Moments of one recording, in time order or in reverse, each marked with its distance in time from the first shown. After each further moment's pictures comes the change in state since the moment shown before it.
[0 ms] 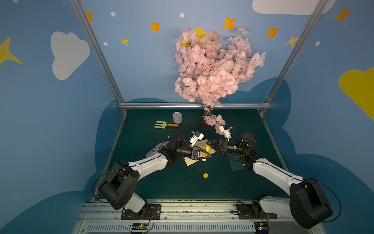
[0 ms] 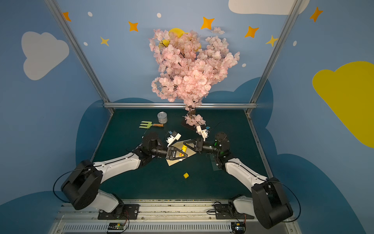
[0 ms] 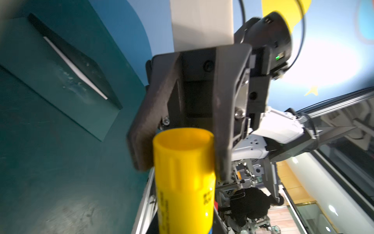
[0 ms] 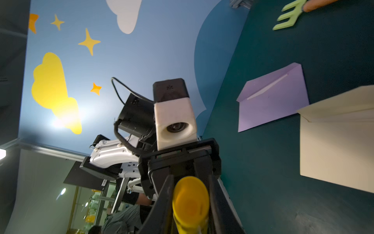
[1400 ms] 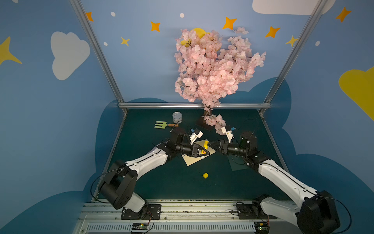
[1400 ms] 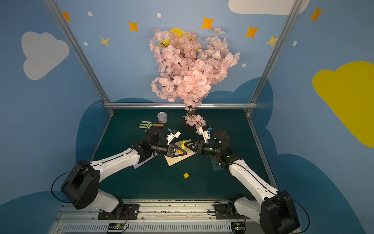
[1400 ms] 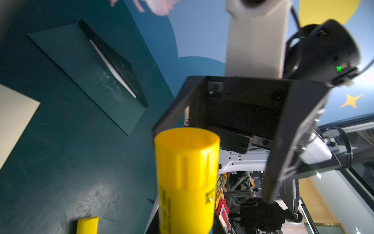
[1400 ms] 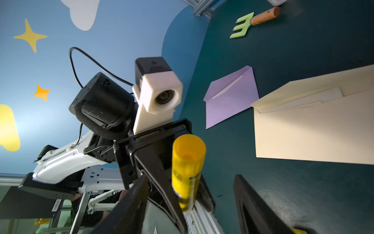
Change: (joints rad) left arm 0.033 -0.013 0.095 -0.245 -0.018 0.109; right arm 0.003 -0.113 0.057 -0.334 0.106 -0.200
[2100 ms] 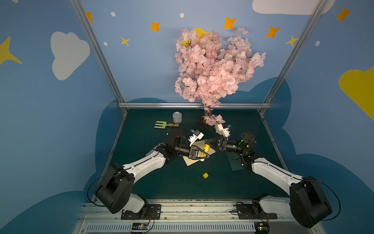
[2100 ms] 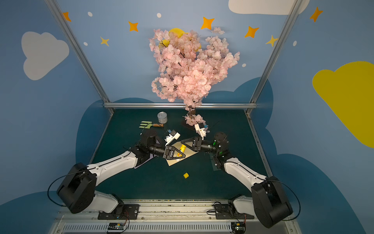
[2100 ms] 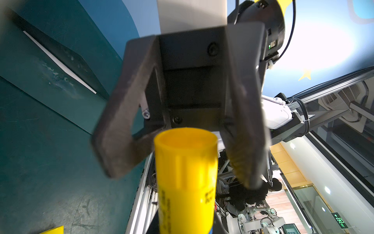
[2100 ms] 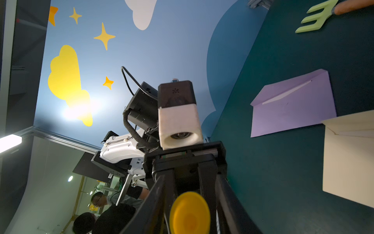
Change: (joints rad) left arm -0.006 -0.031 -0.052 0.151 0.130 -0.057; right arm 0.021 0.134 -0.060 0.538 -0.152 0.290
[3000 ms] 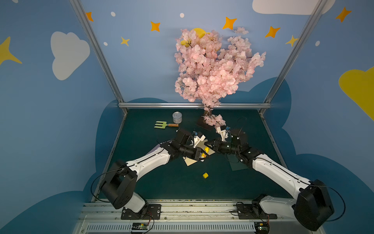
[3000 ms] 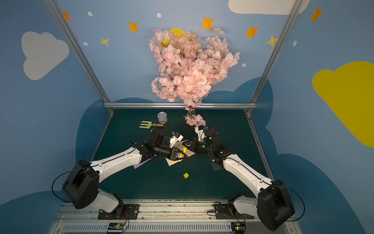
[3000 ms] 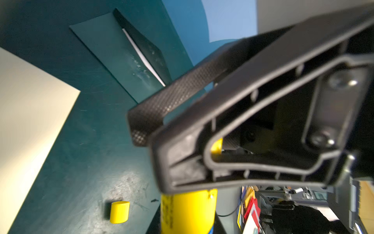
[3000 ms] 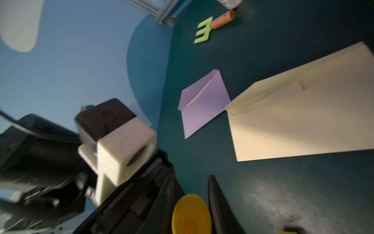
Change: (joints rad) left arm -0.056 0.074 0.151 -0.486 -0.384 0.278; right arm 0.108 -0.021 0.203 -0.786 0.518 -0.293
